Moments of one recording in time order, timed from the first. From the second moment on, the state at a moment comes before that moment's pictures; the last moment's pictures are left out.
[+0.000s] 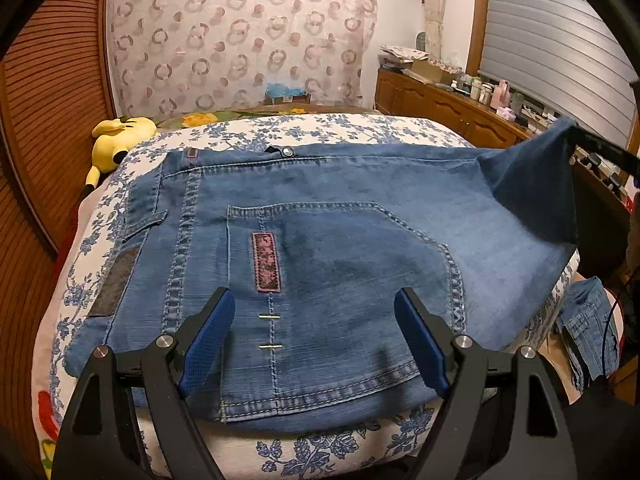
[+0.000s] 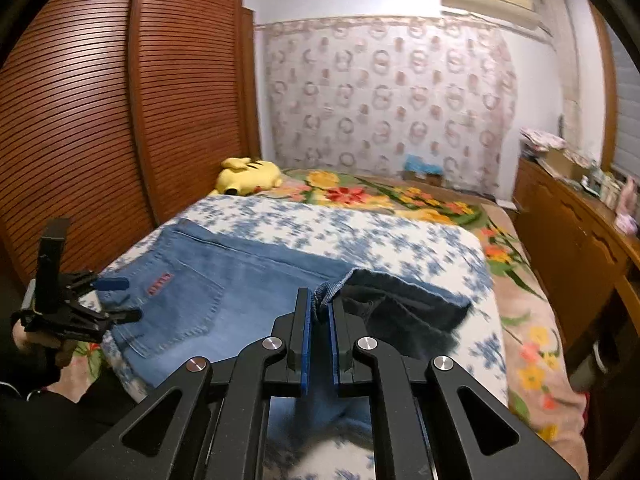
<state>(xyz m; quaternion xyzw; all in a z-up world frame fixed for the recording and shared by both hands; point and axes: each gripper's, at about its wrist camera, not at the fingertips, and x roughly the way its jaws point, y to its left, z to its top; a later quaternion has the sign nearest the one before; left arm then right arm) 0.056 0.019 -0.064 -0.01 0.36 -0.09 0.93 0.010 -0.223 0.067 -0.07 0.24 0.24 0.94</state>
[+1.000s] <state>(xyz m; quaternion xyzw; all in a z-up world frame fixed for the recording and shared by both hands) 0.045 0.065 -0.069 -0.03 0.36 -0.05 0.93 0.119 -0.144 0.027 -0.10 0.28 0.38 0.87</state>
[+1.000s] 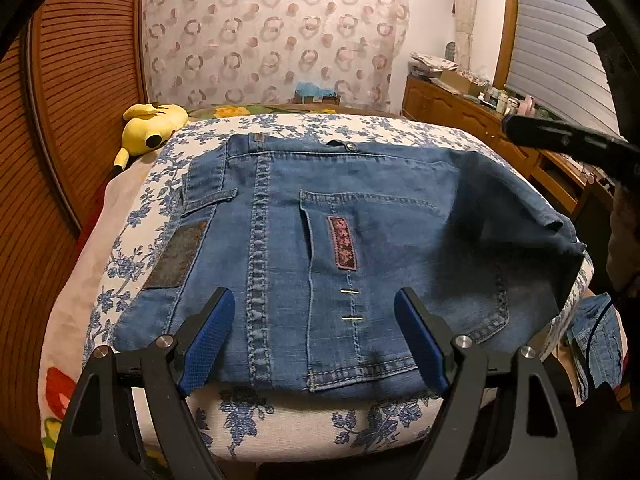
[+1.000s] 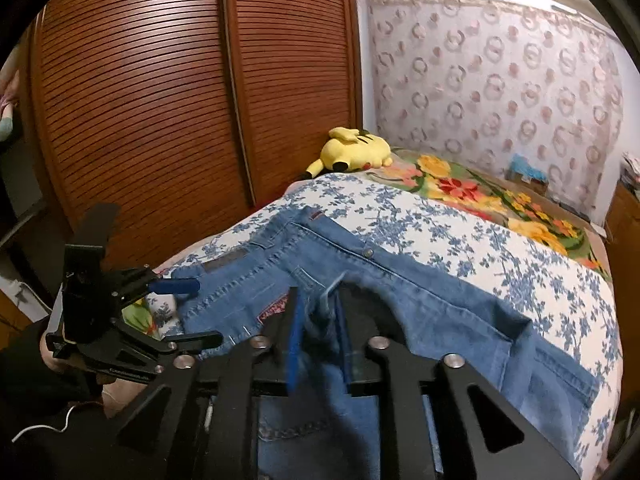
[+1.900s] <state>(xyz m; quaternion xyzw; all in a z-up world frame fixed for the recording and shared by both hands) 0.094 -0.008 -0.061 0.00 0.35 -0.14 0.93 0.148 -0.240 -0.014 -0.04 0.37 0.26 0.89</state>
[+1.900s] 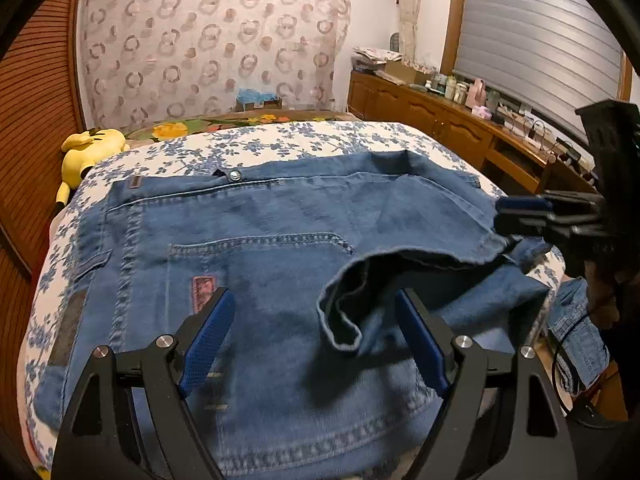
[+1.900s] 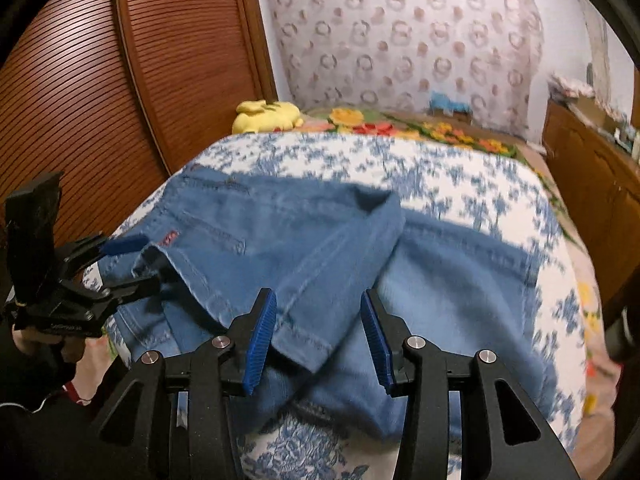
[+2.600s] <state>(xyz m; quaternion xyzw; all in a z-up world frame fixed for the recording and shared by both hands) 0.088 -0.021 -0.055 -0.01 0.34 -0.19 0.92 0.138 -0.234 -0.018 -0.03 0.35 0.29 0.89</state>
